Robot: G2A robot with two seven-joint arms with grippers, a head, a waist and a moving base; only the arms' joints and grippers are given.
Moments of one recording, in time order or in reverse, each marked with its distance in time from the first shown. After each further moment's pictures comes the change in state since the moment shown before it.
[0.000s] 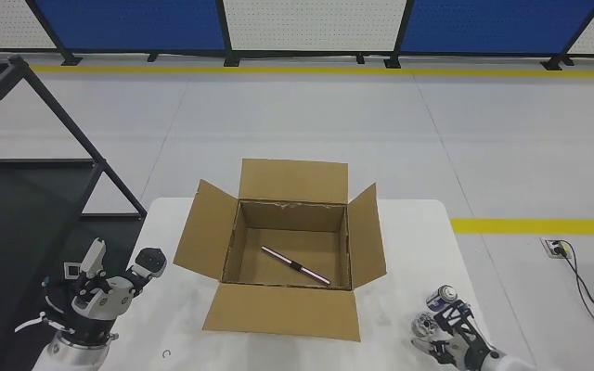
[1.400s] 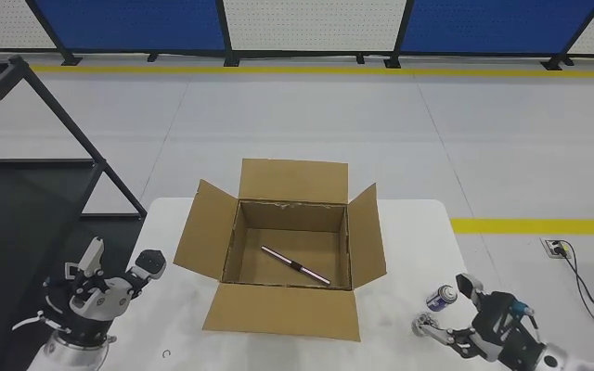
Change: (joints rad) left arm 0.006 0.003 -0.015 -0.010 -0.033 0.044 -0.005; right arm -0.078 -0.039 0.213 -0.414 0.131 -0.251 -0.080
